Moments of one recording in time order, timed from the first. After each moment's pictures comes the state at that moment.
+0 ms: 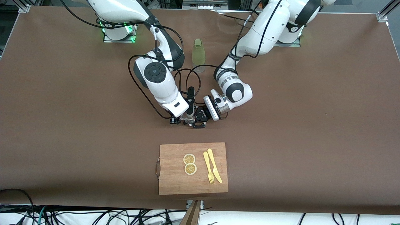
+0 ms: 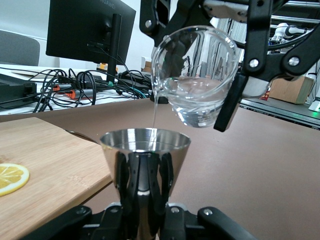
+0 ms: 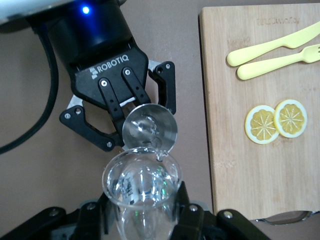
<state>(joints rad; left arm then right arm) -0.66 0.93 -0.02 -1.56 -2.51 2.35 2.56 0.63 0.60 -0.02 -1.54 0.05 2.29 -0.94</state>
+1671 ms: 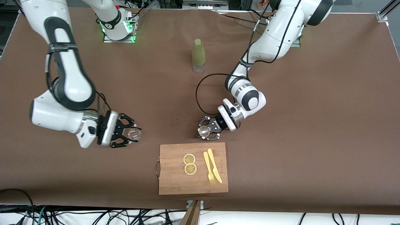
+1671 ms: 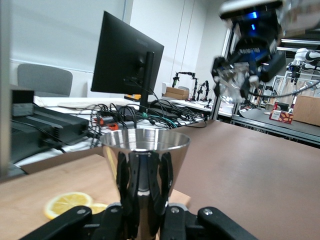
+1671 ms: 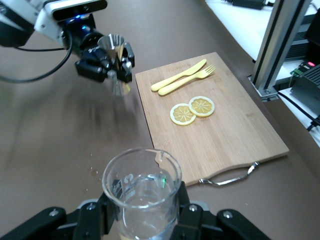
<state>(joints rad) -0.52 0.88 0.00 -1.57 -2.48 2.26 2.56 0.16 0.57 -0.04 -1.57 0.95 2.09 -1.71</state>
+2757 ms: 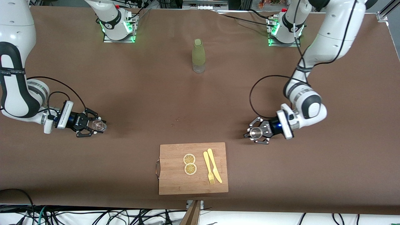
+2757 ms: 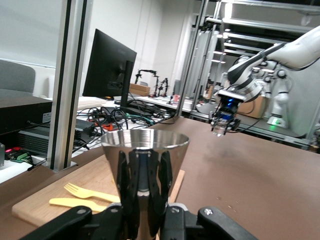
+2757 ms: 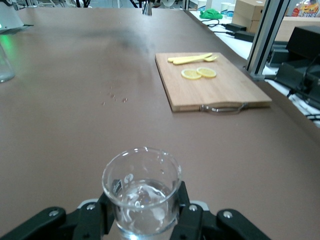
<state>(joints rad) -0.08 0.70 0.00 -1.81 -1.81 1.87 2.31 -0.19 0.66 -0.07 -1.76 1.14 1.87 -2.44</state>
